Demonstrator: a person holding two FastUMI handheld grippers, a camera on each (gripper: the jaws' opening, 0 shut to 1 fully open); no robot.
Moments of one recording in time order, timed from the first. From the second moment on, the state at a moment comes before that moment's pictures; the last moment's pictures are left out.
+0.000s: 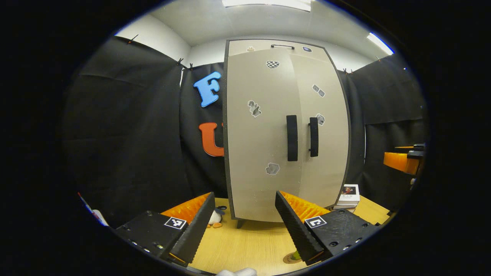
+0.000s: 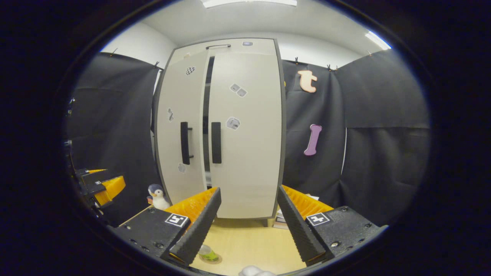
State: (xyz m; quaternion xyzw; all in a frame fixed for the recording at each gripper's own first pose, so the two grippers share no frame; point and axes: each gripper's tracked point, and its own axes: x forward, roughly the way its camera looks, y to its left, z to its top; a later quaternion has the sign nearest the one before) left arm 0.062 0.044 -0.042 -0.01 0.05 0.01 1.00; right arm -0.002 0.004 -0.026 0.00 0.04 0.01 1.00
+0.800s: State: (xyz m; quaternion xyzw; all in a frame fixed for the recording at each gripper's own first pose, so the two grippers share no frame) left arm 0.065 0.040 -0.036 -0.02 0.04 0.00 1.00; right arm -0.008 0.000 -0.021 0.00 0.03 0.01 1.00
